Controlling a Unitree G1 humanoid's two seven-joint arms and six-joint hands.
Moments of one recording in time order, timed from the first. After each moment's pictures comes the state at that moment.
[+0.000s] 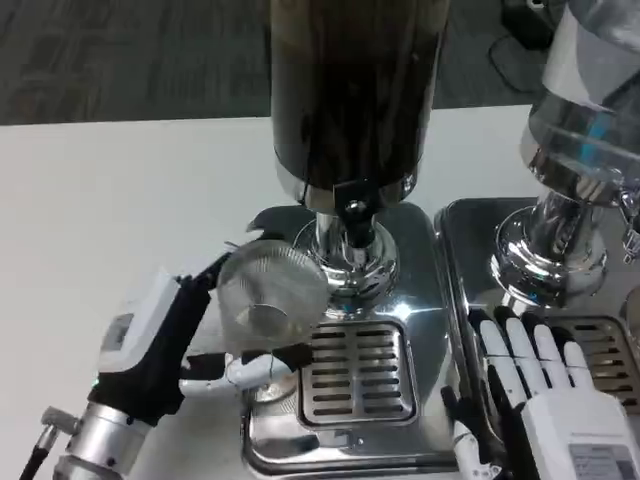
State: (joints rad) left arm -0.23 0.43 -0.26 0.95 0.61 -1.04 0.57; right arm 0.51 -0.30 0.39 -0.17 -1.09 0.07 -0.55
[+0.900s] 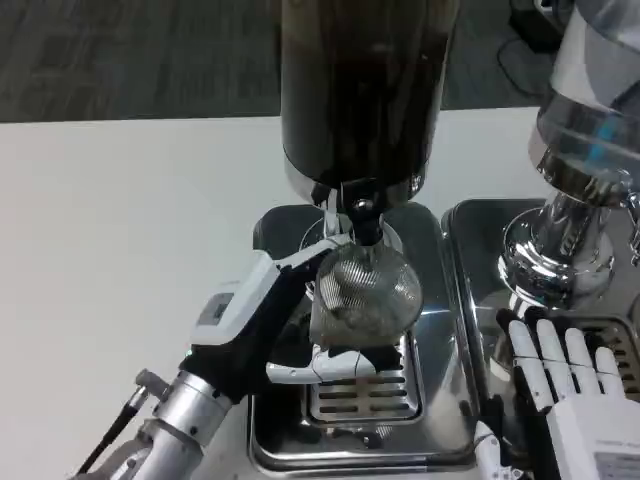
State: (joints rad) left arm -0.40 0.30 -0.39 1.10 0.65 -1.03 0.54; right arm 0.58 -0.28 0.37 -0.25 -1.11 0.11 -0.55
